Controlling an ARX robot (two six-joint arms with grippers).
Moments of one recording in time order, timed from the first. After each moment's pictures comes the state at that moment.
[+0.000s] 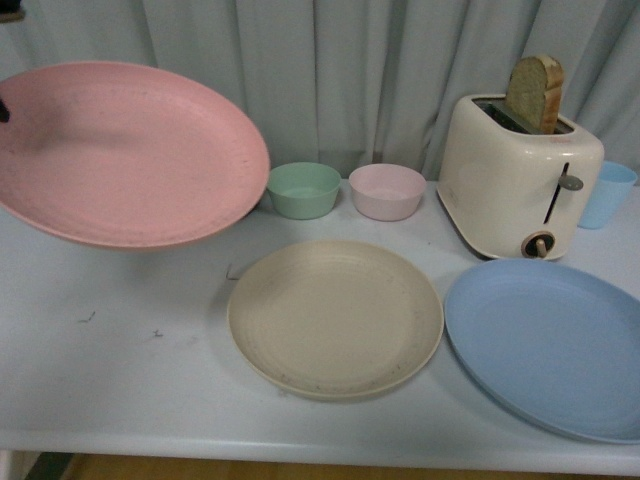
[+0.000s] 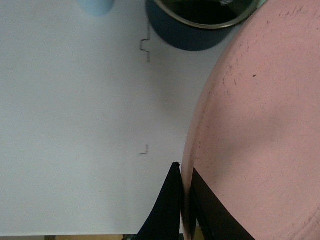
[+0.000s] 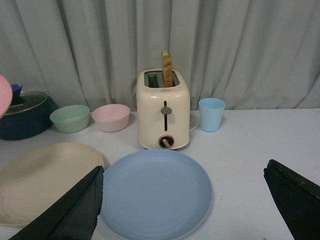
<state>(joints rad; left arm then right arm) 0.07 1.82 1.57 -0.70 0.12 0.00 0.00 0.00 0.01 0.00 0.00 0.00</state>
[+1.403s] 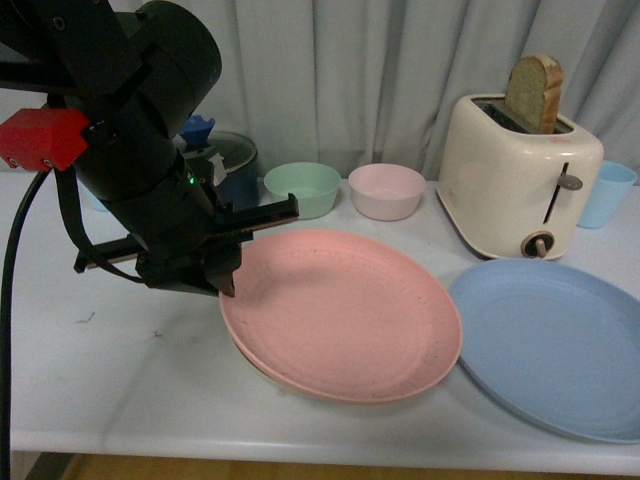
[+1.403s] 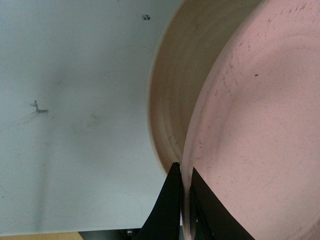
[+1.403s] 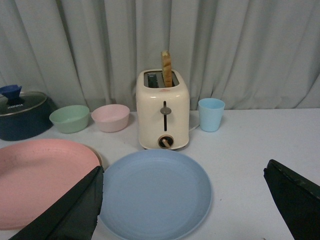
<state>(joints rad) -0.29 2.07 1.41 -0.52 0.07 -0.43 0.00 0.00 0.01 0.00 0.00 0.00</state>
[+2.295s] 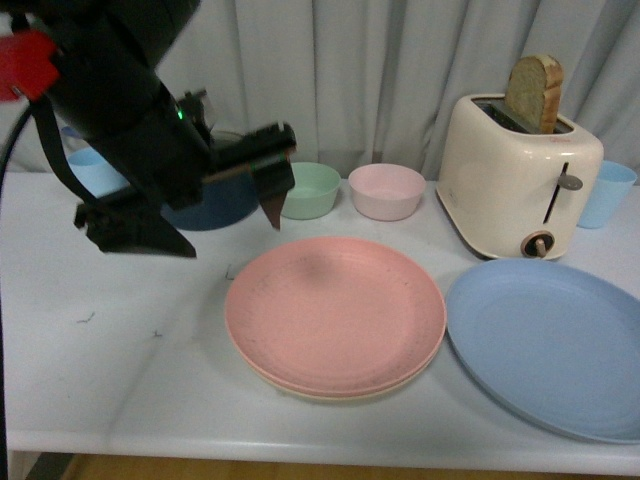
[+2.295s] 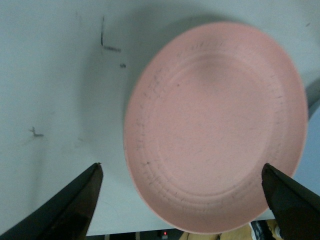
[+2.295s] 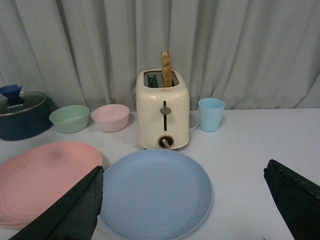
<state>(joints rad) -0.27 1.99 1.46 -0.52 0.12 -0.47 0.00 0.00 0.01 0.00 0.00 0.00</state>
